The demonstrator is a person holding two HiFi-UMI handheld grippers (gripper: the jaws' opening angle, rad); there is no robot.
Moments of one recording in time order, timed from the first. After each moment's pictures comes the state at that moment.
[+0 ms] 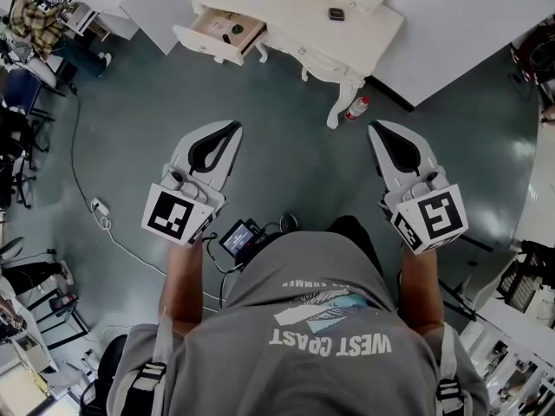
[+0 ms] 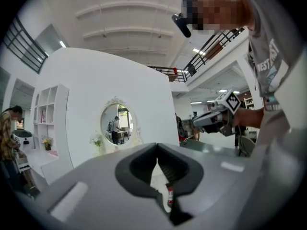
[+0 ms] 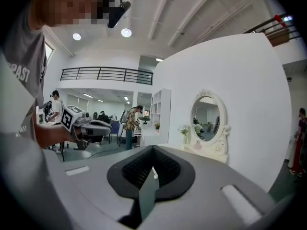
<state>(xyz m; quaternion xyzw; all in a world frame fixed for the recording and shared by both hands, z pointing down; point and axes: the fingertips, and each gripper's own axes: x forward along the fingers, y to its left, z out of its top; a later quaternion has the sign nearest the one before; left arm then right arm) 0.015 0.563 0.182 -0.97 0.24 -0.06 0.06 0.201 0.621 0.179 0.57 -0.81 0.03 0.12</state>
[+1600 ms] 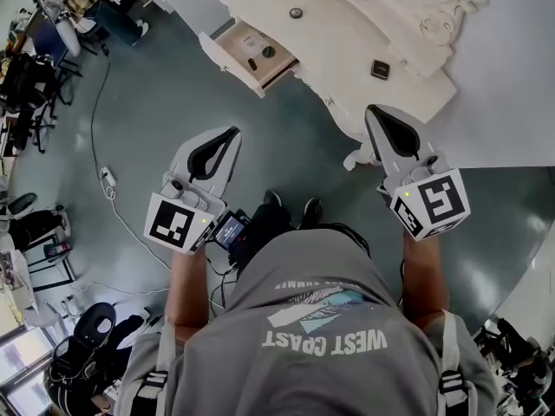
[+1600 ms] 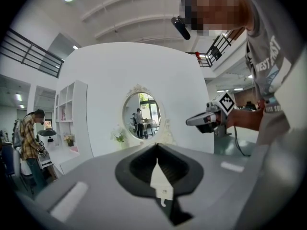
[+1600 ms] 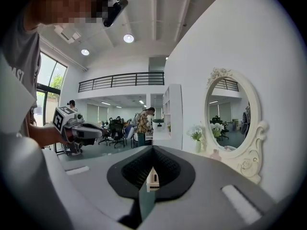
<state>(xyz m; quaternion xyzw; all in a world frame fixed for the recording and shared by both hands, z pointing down) 0.106 0.319 0.203 -0.92 0.38 -0.11 0.05 0.300 0.295 0.207 0.45 -0.89 0.03 0.09</state>
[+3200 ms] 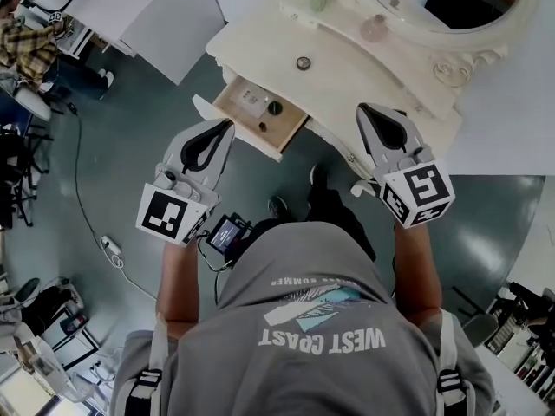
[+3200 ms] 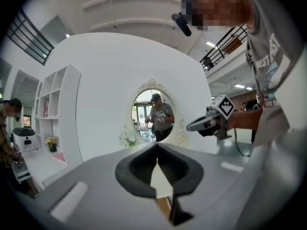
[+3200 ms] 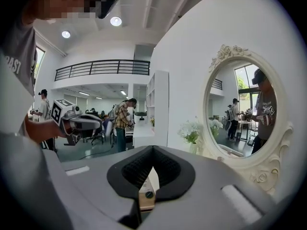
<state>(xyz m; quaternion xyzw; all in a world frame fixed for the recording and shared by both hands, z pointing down) -0.014 0.018 0.209 -0.95 0.28 -0.08 0.05 0.187 0.035 0.232 0.55 -0.83 0.05 0.13</state>
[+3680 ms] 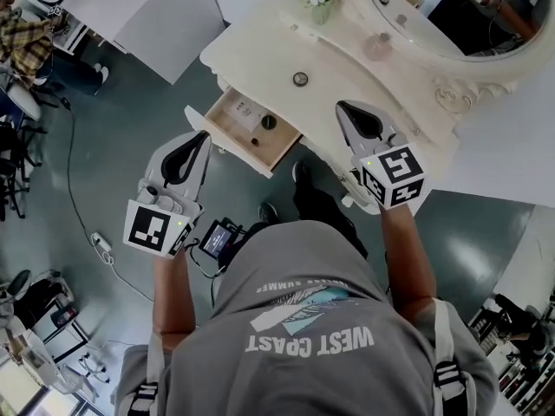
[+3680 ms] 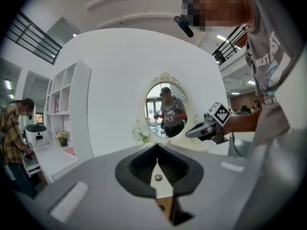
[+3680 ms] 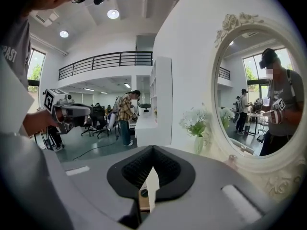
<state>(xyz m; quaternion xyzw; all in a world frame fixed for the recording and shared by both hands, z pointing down) -0.019 -0.045 0.228 -0.93 0.34 -0.10 0.03 0.201 -0.065 0.292 0.50 -0.84 0.08 0.17</state>
